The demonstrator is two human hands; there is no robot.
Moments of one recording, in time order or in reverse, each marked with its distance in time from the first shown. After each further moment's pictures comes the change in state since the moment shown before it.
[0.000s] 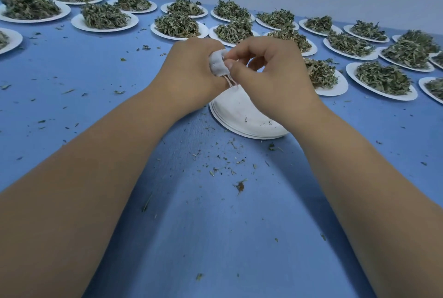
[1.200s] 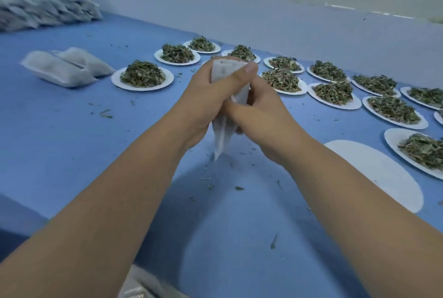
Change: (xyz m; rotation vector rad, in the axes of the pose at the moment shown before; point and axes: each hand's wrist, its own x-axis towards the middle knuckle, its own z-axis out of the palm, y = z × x) left_hand -0.057 -0.067 -0.142 -0.955 0.296 -0.392; right_hand 0.040 -0.103 0.151 0.504 -0.415 0.057
